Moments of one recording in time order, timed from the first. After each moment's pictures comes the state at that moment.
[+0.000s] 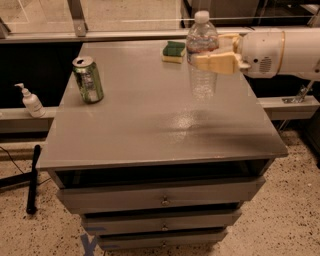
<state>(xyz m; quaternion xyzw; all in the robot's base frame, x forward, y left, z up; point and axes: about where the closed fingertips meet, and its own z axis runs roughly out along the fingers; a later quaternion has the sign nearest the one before) 0.573 -0.104 0.998 -0.61 -0.47 -0.54 0.34</state>
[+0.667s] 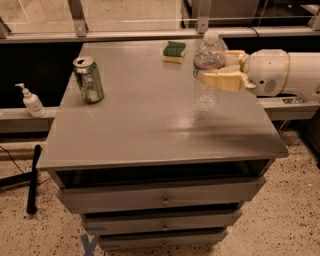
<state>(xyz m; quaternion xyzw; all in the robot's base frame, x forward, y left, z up) 0.561 -0.124 0.969 -0.58 -0.48 -0.56 0.34</state>
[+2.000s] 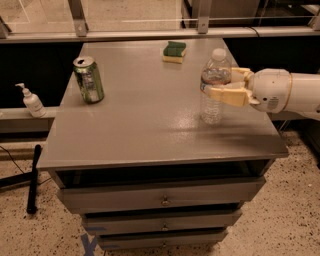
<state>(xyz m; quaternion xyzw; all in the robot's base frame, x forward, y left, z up) 0.559 -0.146 0.928 -0.60 -0.45 -0.57 0.35</state>
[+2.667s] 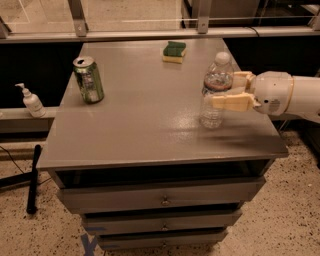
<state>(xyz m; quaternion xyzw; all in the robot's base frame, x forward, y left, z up) 0.560 -0.153 0.924 -0.61 -0.44 -0.57 0.34</state>
